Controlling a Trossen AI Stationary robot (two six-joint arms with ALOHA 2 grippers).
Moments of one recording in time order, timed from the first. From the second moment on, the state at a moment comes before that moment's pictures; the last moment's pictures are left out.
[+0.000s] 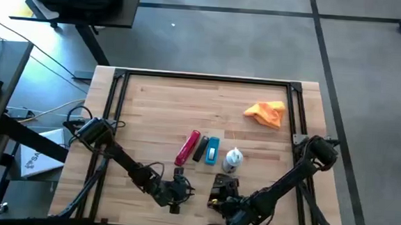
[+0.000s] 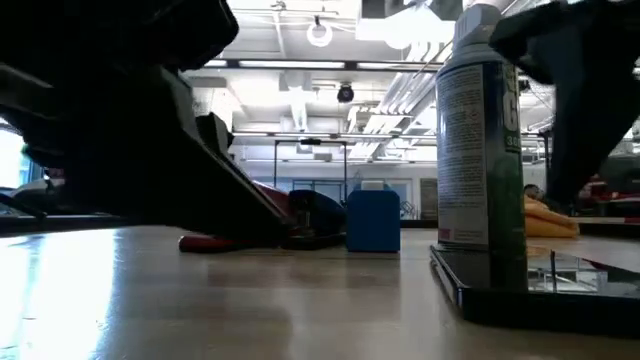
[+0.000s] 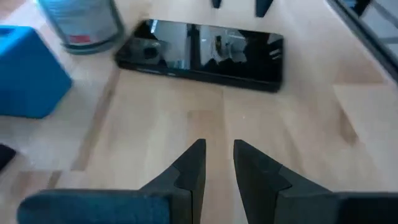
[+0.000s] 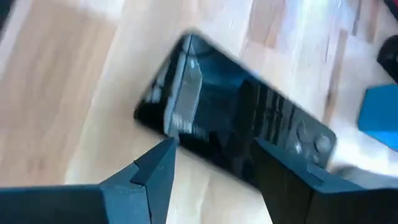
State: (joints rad) left arm -0.62 2.04 0.92 0.50 -0.57 -0.36; right arm 0.78 2.01 1.39 -0.78 0.38 0.36
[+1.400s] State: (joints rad) left arm -0.58 2.16 1.00 0.57 -0.43 -0.31; right arm 0.77 2.08 1.37 -0.53 0.65 -0.27
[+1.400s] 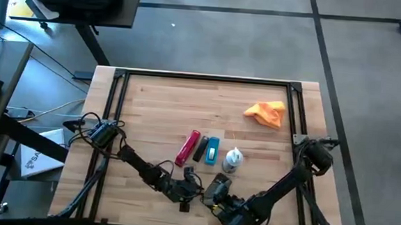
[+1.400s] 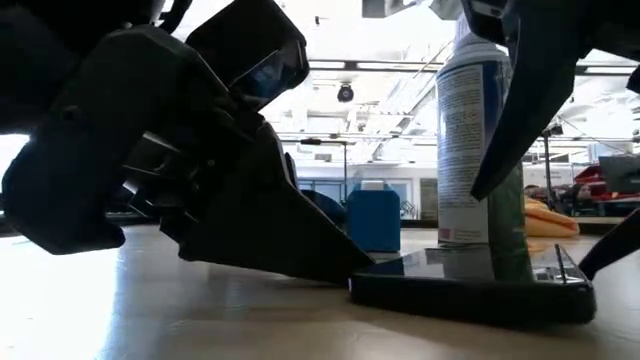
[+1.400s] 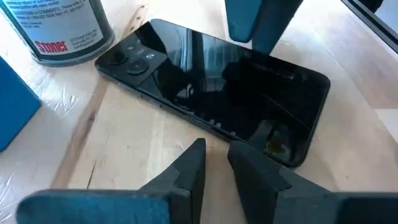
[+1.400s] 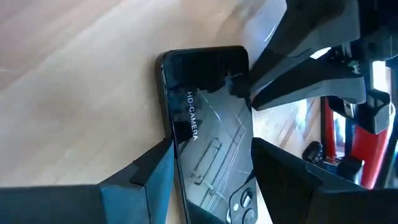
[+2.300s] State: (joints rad) left arm -0.60 2.17 1.01 0.56 -0.41 -0.31; right arm 0.81 2.06 1.41 -0.65 0.66 -0.13
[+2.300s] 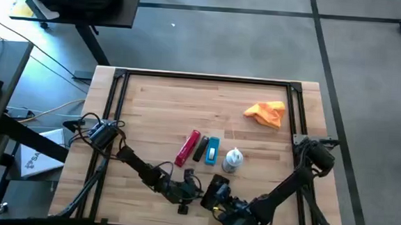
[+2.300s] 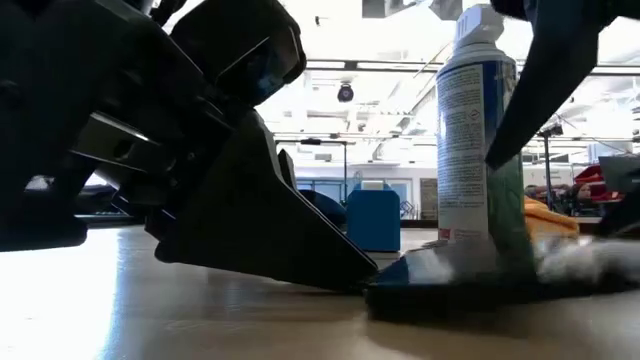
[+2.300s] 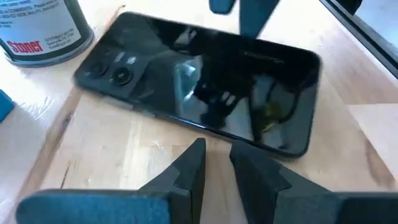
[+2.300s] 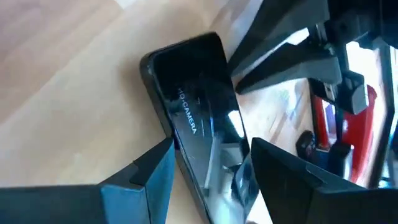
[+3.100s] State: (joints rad) left arm -0.60 2.17 1.01 0.56 -0.42 -0.30; right arm 0.75 2.05 1.26 -0.51 0.66 -0.27
